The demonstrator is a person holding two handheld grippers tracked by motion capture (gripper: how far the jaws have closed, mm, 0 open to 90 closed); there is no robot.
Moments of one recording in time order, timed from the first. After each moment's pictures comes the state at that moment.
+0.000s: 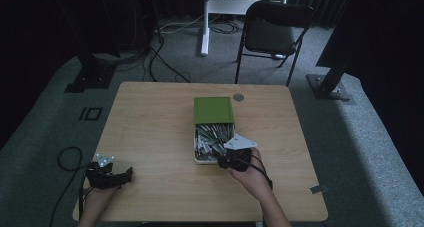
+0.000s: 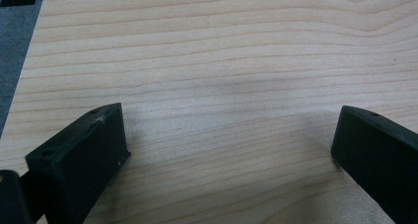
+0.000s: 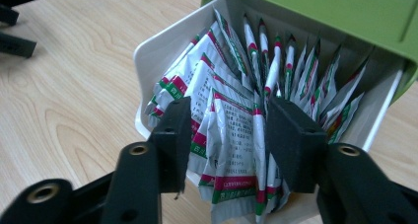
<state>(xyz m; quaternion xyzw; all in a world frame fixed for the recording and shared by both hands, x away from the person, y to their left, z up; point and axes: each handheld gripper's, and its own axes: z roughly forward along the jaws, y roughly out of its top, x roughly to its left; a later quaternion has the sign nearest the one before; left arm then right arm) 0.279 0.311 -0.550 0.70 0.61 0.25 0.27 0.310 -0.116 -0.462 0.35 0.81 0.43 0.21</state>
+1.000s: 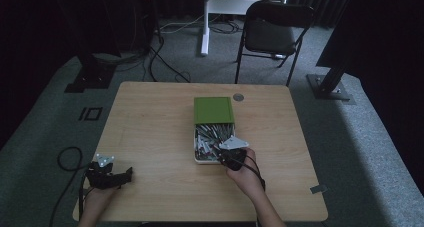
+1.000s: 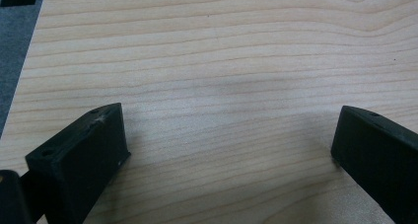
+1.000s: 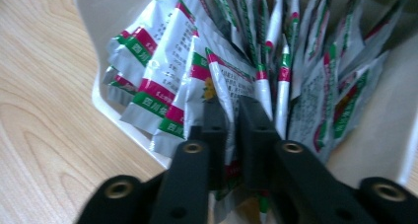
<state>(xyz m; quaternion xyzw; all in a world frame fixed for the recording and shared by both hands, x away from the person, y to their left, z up) 0.279 0.311 -0.550 0.70 0.61 0.25 0.27 0.323 -0.107 -0.490 0.37 0.82 0.37 0.22</state>
